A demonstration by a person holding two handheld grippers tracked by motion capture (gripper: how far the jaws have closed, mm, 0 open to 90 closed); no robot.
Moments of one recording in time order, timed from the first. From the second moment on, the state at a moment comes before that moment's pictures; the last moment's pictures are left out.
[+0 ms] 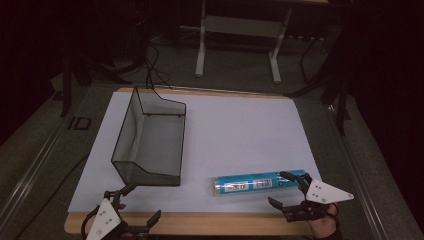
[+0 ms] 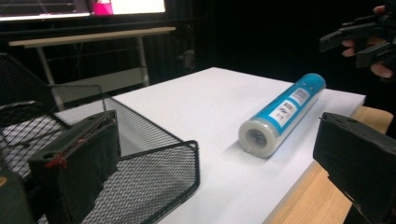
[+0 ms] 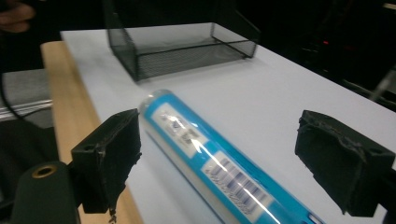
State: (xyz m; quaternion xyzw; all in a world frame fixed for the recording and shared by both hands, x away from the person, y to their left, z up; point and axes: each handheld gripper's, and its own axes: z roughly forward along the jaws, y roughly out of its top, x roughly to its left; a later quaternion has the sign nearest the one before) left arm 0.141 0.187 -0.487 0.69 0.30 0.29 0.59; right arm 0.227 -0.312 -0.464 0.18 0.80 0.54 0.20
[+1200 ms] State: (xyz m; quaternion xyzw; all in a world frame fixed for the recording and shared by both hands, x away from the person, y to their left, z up) left arm 0.142 0.178 -0.489 0.70 0.25 0.25 0.62; right arm 0.236 -0.289 -0.459 0.12 0.89 0.44 0.10
